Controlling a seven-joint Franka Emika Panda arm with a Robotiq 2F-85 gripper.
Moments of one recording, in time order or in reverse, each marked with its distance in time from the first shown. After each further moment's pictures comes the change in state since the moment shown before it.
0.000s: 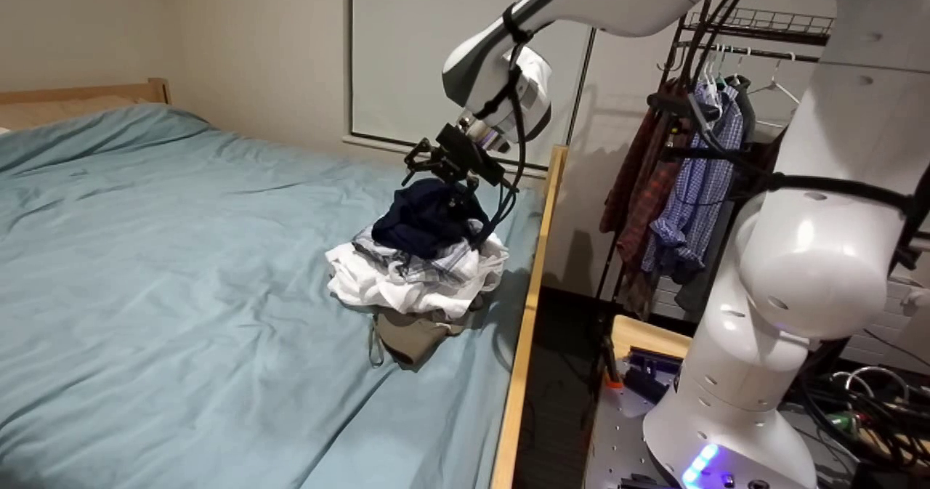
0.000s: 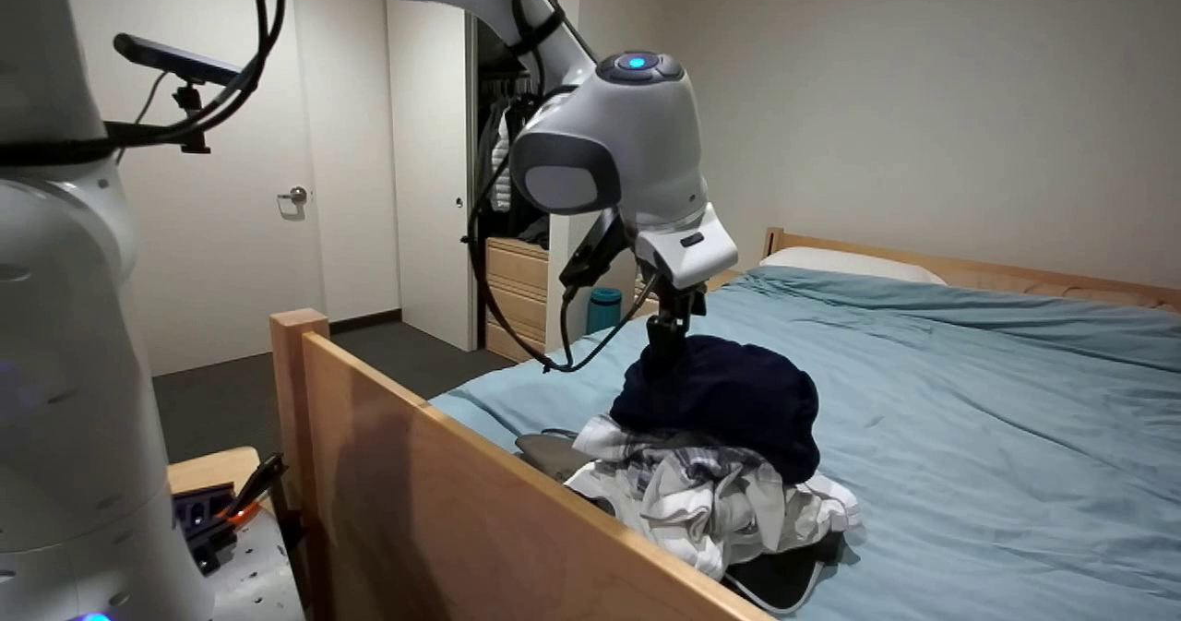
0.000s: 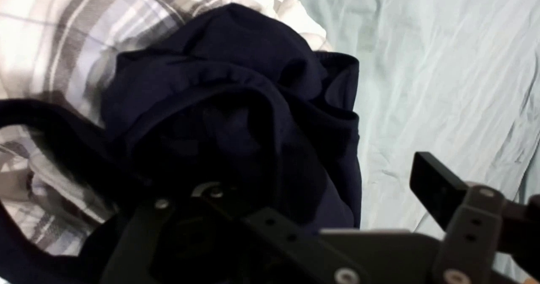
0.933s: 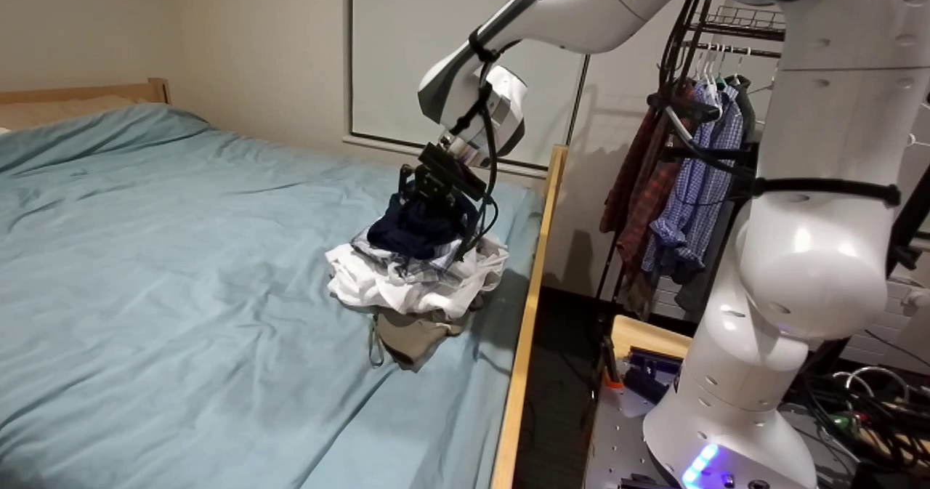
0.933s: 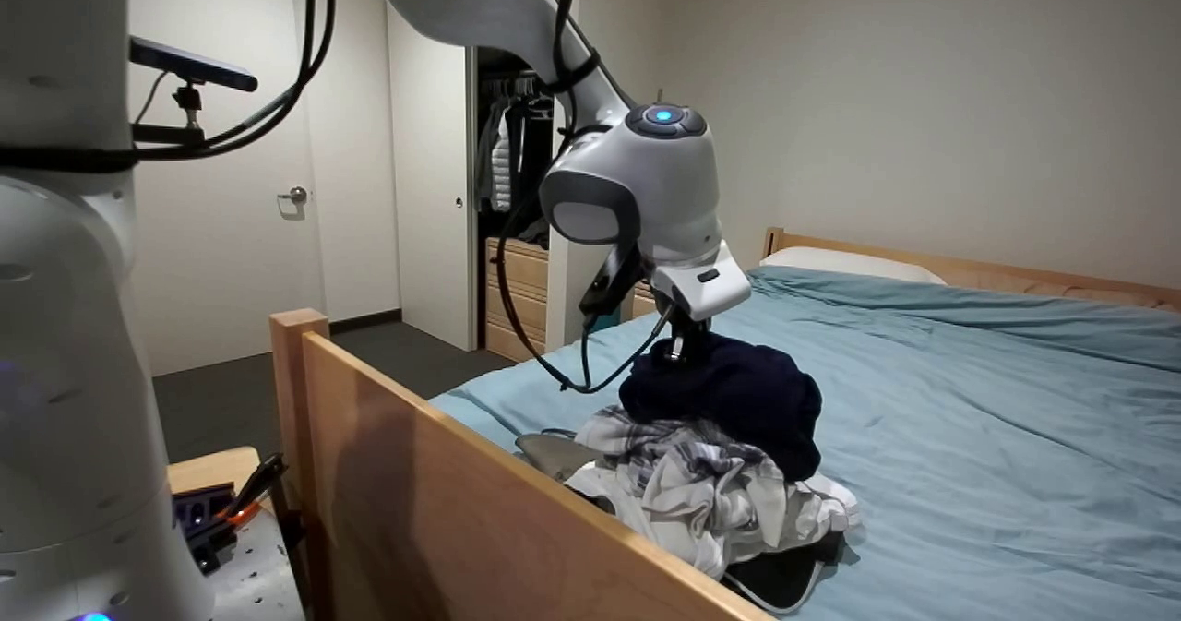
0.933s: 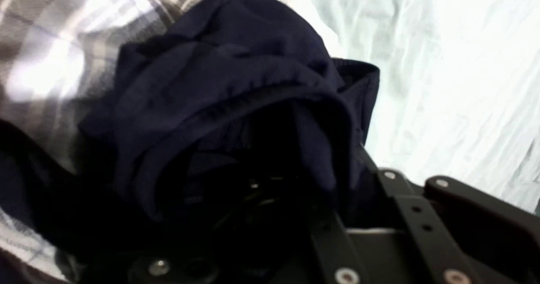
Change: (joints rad) arm 0.004 0.151 0.021 0.101 0.088 0.000 -0.085
